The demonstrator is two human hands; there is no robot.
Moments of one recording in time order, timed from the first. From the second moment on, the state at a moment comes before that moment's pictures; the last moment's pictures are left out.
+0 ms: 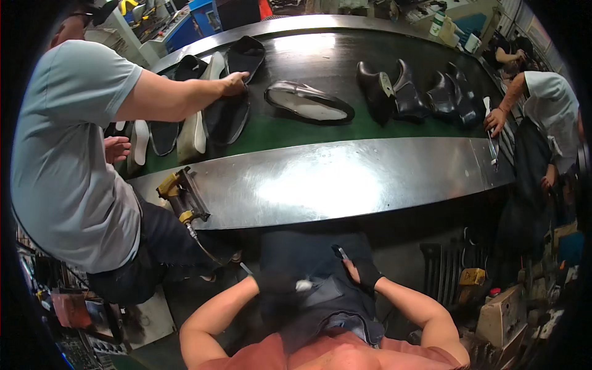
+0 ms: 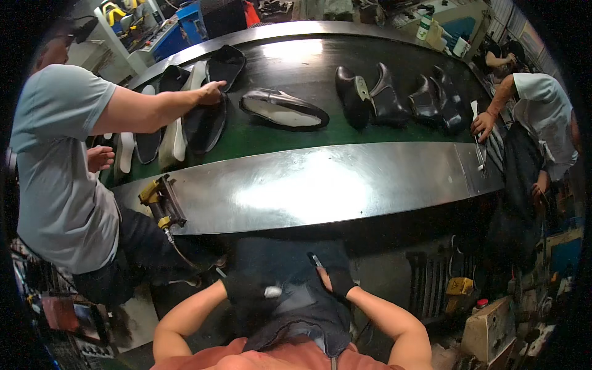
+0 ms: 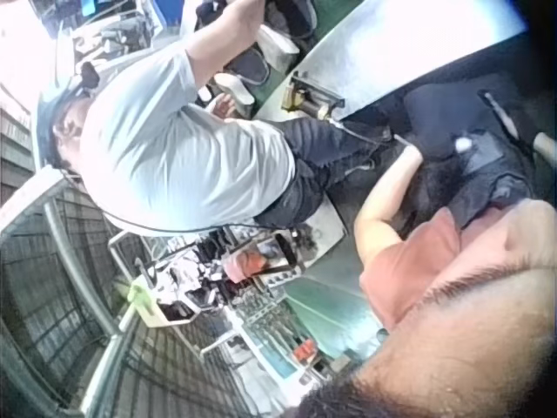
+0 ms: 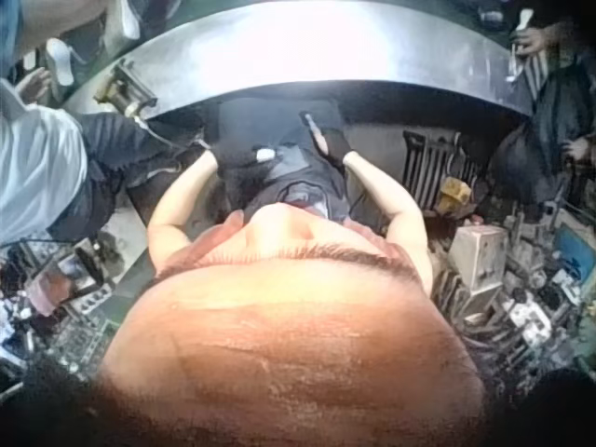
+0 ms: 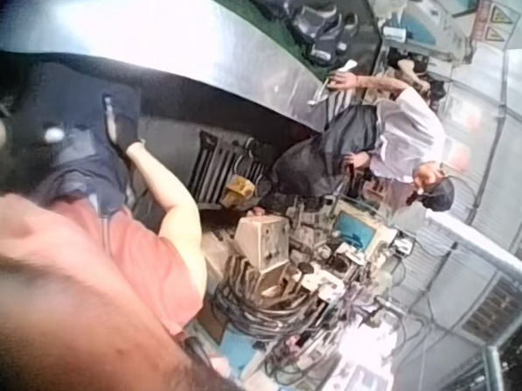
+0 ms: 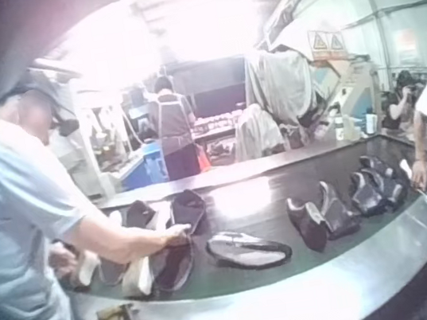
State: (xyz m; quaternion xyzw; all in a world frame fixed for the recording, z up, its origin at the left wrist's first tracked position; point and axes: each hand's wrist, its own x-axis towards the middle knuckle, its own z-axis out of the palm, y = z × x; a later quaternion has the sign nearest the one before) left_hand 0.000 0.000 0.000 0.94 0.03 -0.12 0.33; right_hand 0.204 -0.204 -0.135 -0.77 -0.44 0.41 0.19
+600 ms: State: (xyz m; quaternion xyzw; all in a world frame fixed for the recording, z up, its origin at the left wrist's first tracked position) left_hand 0.263 0.296 0.017 0.95 0.28 0.10 0.11; right_hand 0.198 -0.173 -0.111 -0.75 -0.39 0.48 0.24
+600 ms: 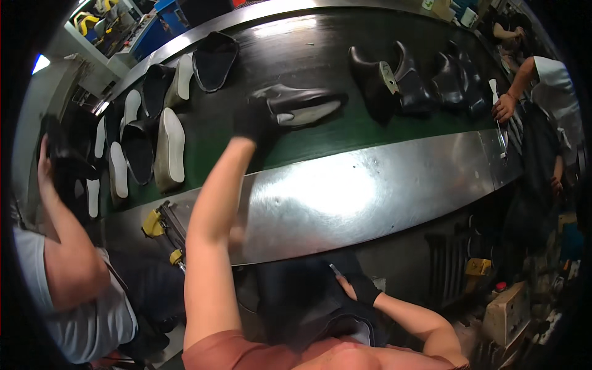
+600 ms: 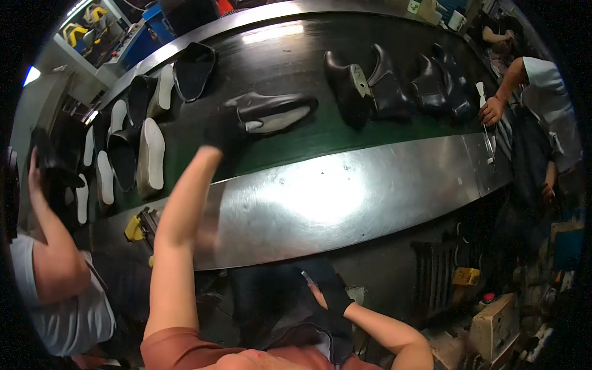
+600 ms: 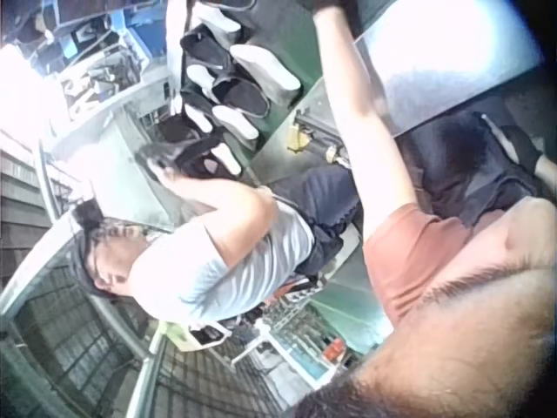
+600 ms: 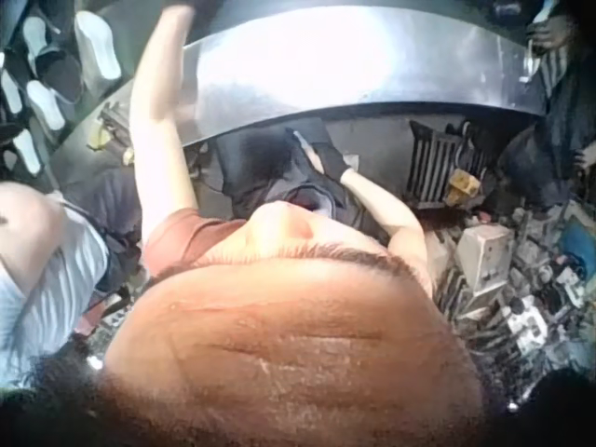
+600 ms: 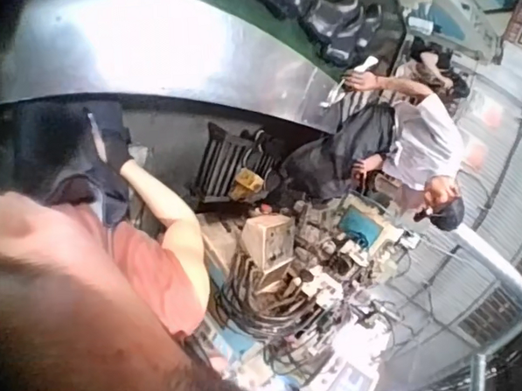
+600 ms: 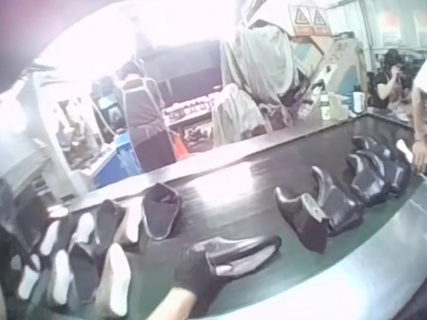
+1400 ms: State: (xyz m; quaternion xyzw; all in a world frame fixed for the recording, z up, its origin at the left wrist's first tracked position) left_hand 0.181 0.228 -0.008 0.65 0.44 0.32 0.54; right_hand 0.181 -0.225 -0.170 -0.77 -0.31 0.46 0.31
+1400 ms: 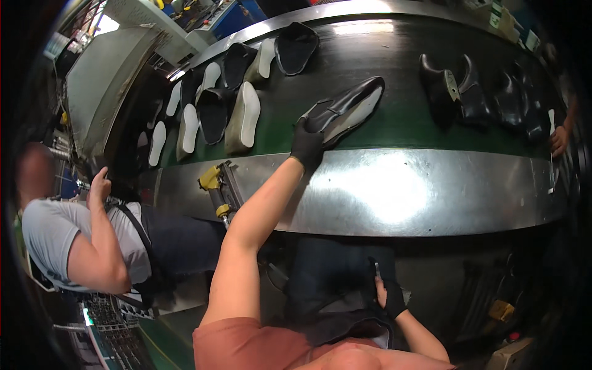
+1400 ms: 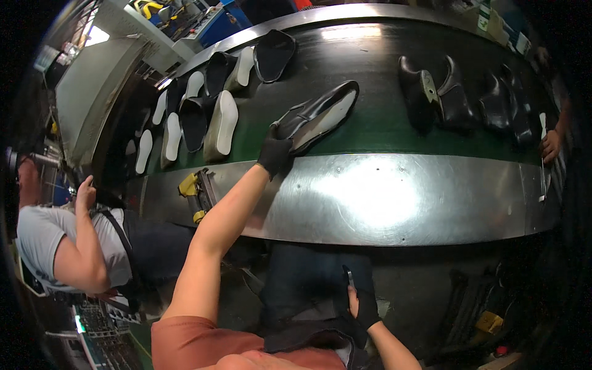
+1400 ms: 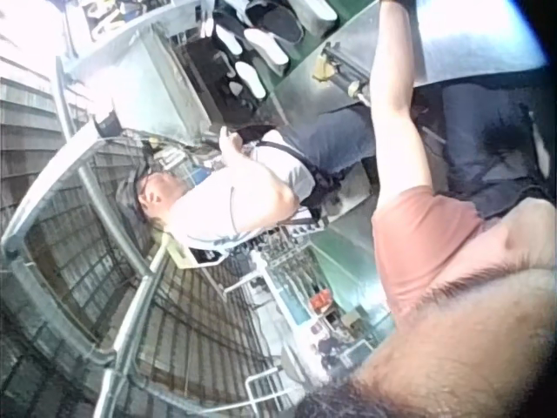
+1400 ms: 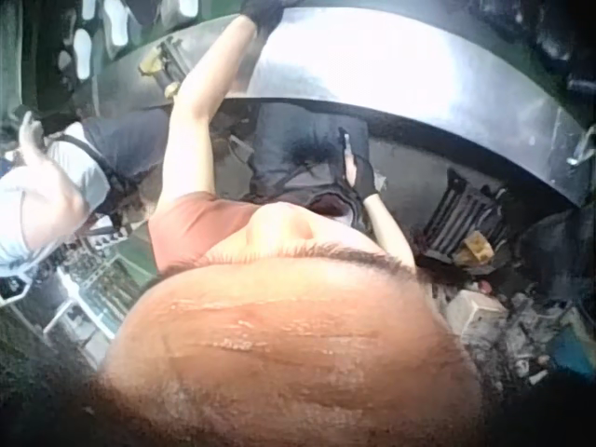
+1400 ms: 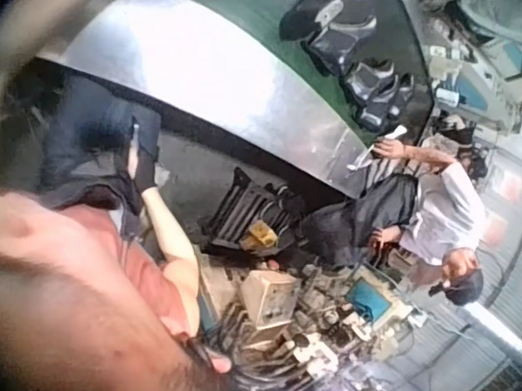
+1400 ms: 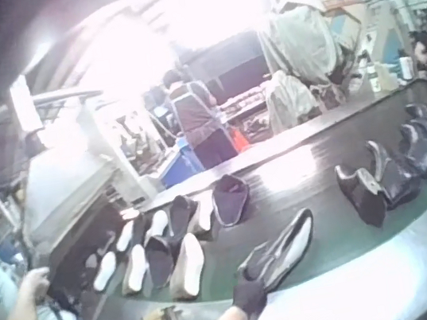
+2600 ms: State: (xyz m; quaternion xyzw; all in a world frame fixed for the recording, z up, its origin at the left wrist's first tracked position) left_hand -0.062 -0.120 0.100 0.86 0.24 0.31 0.34; right_hand 0.135 -0.210 0.031 -0.67 -0.40 0.39 0.50
